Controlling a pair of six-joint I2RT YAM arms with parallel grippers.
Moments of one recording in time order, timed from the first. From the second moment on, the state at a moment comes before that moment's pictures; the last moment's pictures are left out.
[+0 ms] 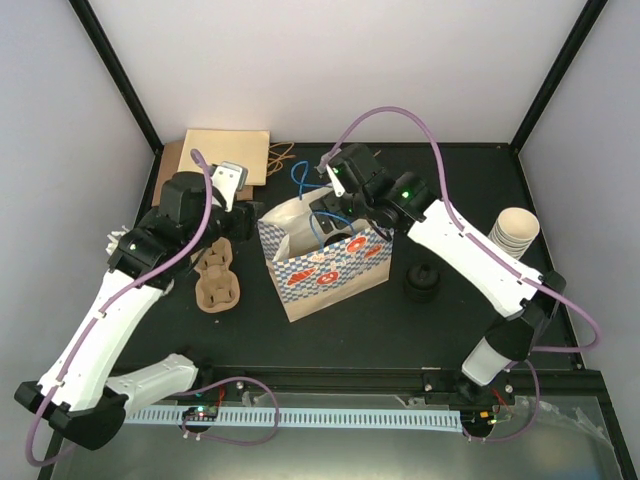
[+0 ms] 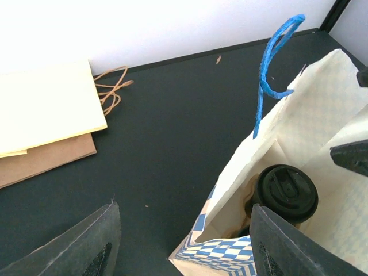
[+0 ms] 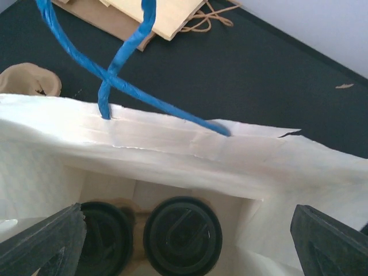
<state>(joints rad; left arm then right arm) -0.47 1.02 1.32 -0.84 -0.04 -0.14 0.84 1.63 1.79 -0.98 0.19 0.13</state>
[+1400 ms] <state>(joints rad) -0.47 0.94 1.24 -0.90 -0.03 -0.15 0.59 1.79 1.95 -1.14 0.32 0.21</state>
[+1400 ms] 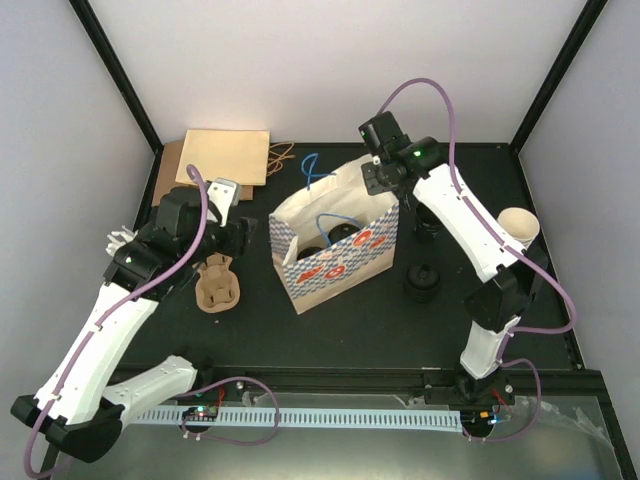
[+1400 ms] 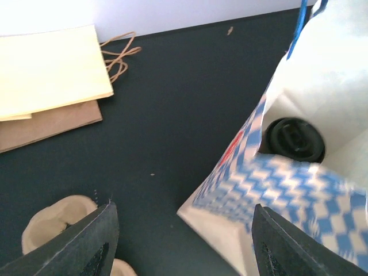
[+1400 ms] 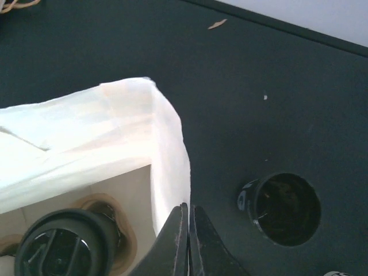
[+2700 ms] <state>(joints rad) 0.04 0.91 1.10 -1.08 -0.55 -0.57 0.52 0.89 1.14 -0.67 0.05 0.20</state>
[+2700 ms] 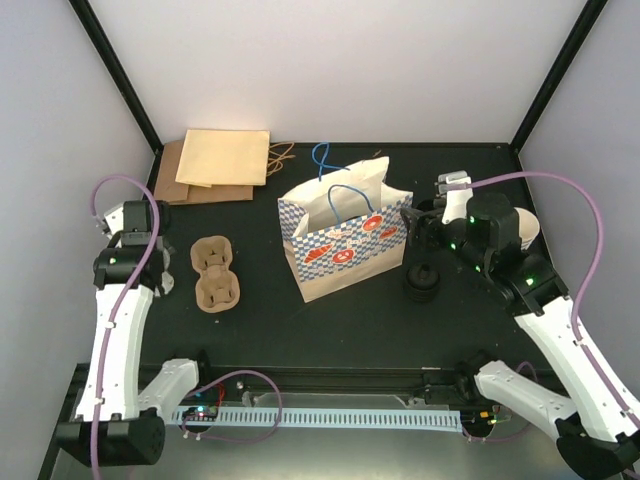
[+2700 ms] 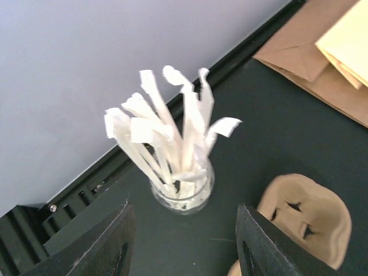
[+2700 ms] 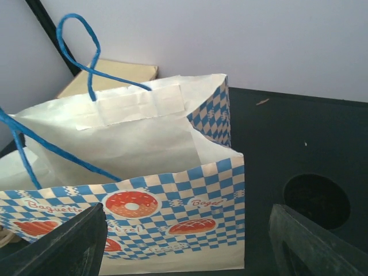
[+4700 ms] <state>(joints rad) 0.16 0.90 1.35 -1.15 -0.41 -0.61 0.52 0.86 1.12 -0.61 -0.09 0.22</state>
